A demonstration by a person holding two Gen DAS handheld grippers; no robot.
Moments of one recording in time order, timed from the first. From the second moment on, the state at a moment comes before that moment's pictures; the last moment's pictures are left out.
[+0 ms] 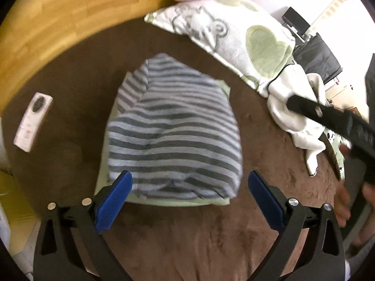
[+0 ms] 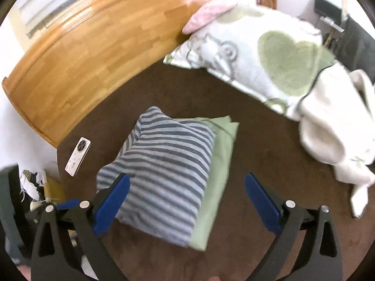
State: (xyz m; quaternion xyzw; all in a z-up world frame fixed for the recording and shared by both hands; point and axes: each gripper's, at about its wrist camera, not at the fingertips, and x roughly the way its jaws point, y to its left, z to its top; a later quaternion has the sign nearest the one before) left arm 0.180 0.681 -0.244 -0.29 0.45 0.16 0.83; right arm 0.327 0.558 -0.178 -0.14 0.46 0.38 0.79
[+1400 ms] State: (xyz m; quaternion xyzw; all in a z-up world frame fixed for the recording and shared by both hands) left arm 0.014 0.512 -0.123 -0.19 0.41 0.22 0.86; right arm 0.127 0.354 -0.103 -0.15 0.41 0.38 0.82
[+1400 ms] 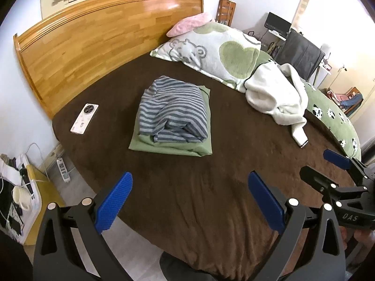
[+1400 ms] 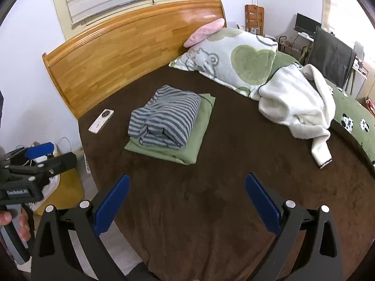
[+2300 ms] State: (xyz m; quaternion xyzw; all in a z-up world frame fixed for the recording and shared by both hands) left arm 0.043 0.551 -0.142 -0.22 0.42 0.22 0.85; right arm 0.157 0.403 -0.096 -0.13 0.40 0.38 0.83
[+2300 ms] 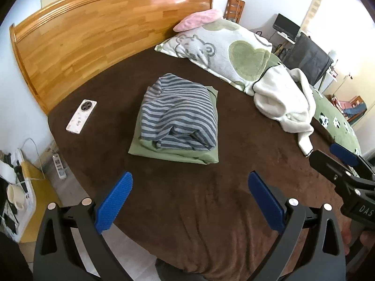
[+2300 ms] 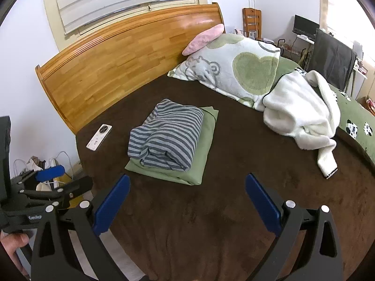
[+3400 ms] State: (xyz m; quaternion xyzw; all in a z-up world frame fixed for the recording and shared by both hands) left arm 0.042 0.560 -0.141 -0.20 0.41 0.24 0.85; right arm 0.153 0.409 -0.101 -0.14 0.41 0.38 0.82
